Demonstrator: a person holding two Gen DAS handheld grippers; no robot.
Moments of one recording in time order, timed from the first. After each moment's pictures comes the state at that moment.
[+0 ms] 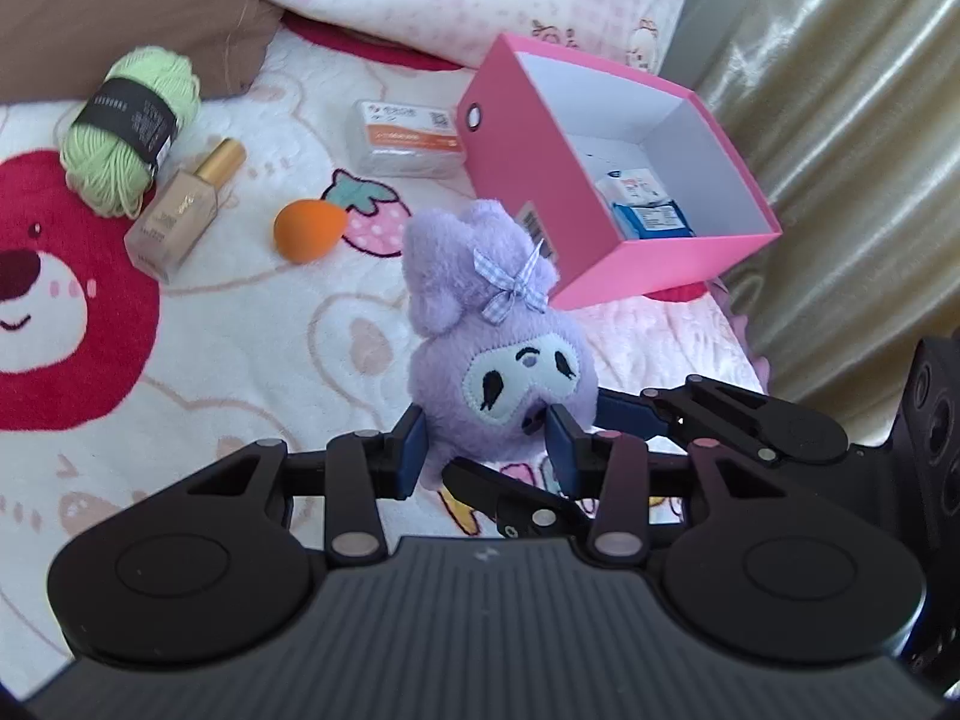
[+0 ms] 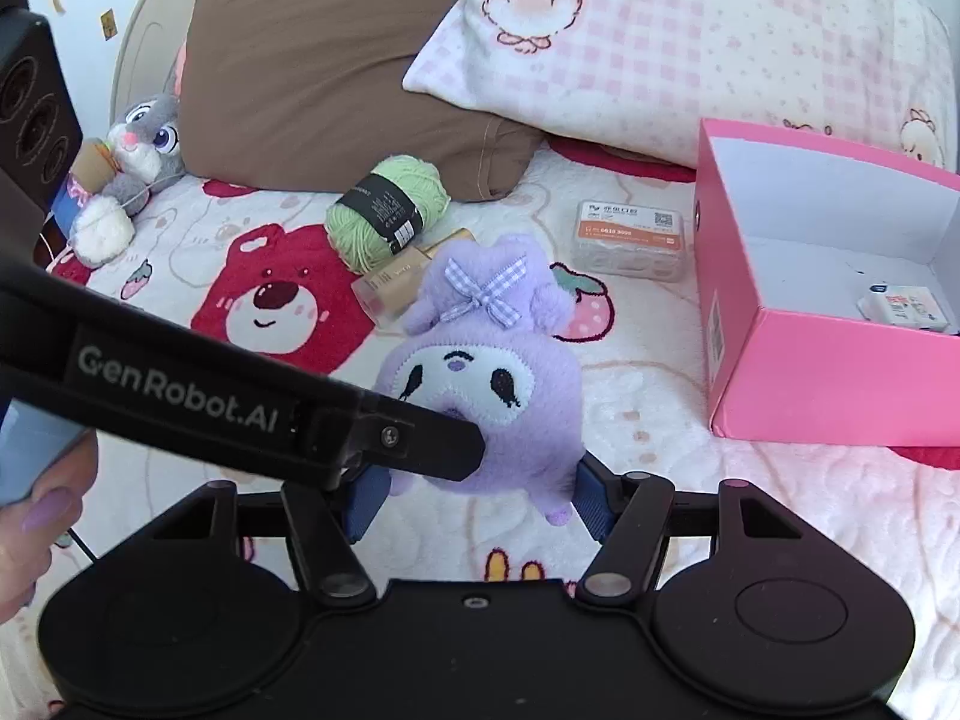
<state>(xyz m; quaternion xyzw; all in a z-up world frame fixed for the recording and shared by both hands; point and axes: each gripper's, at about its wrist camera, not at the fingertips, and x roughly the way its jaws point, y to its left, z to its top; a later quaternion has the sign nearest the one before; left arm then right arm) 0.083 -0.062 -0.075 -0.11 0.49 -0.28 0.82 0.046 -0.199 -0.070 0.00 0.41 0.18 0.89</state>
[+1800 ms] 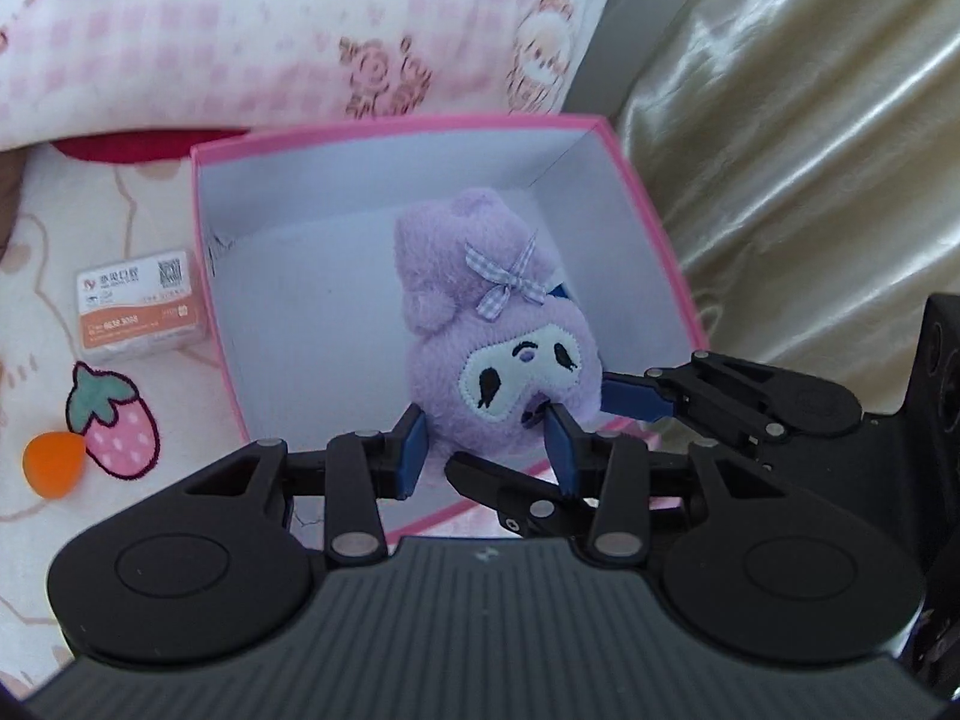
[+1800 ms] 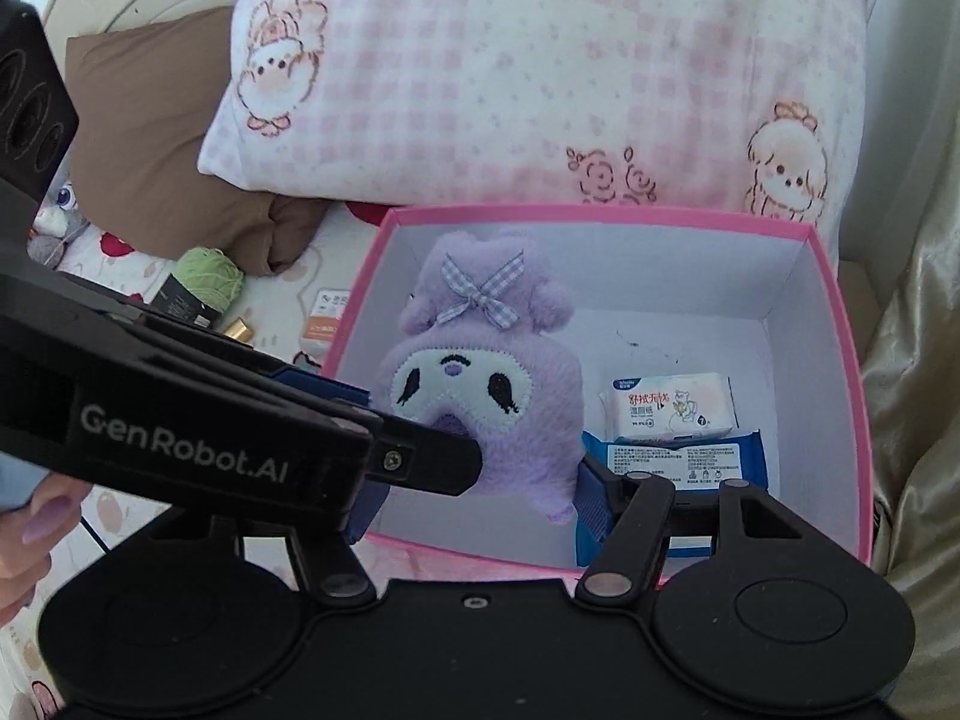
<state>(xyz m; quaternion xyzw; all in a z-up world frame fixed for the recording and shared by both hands) 0.226 -0.274 -0.038 -0.08 0.56 -0.29 0.77 0.186 -0.383 -0.026 0.00 0.49 0.16 0.86</state>
